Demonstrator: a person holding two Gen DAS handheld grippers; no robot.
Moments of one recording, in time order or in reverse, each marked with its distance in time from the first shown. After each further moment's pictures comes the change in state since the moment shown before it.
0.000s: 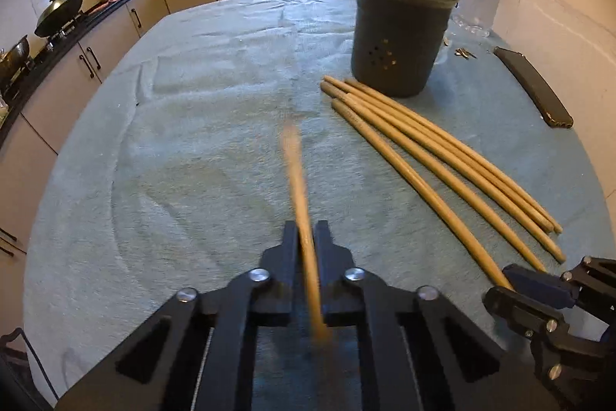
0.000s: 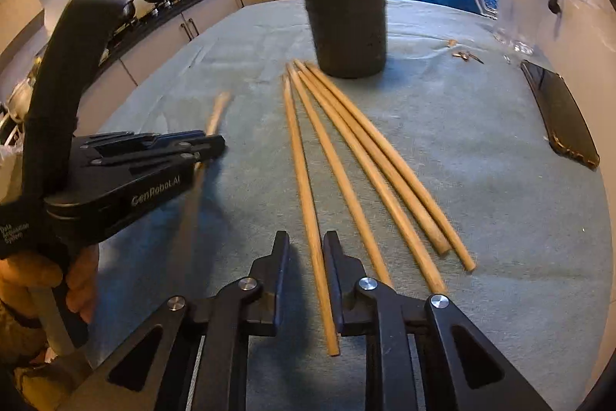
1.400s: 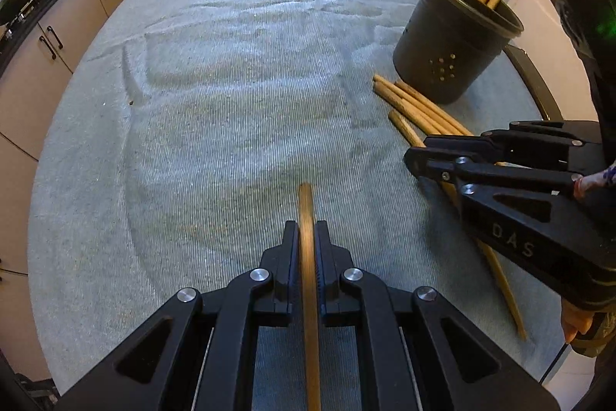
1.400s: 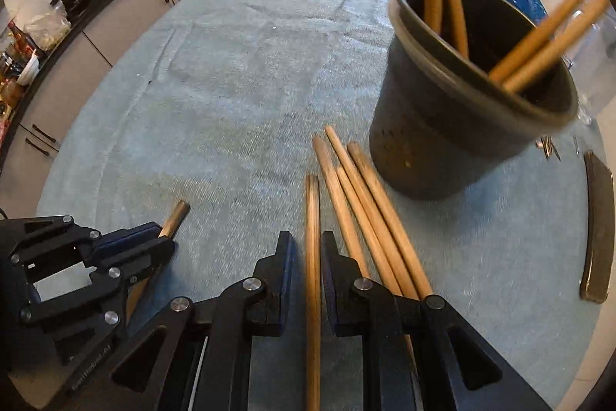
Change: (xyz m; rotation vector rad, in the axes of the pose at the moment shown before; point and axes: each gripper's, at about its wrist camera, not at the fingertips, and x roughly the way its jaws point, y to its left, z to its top) left arm 0.023 0.064 0.041 0.028 0.174 -0.150; right arm 0.099 0.043 0.134 -0.053 0.224 -0.128
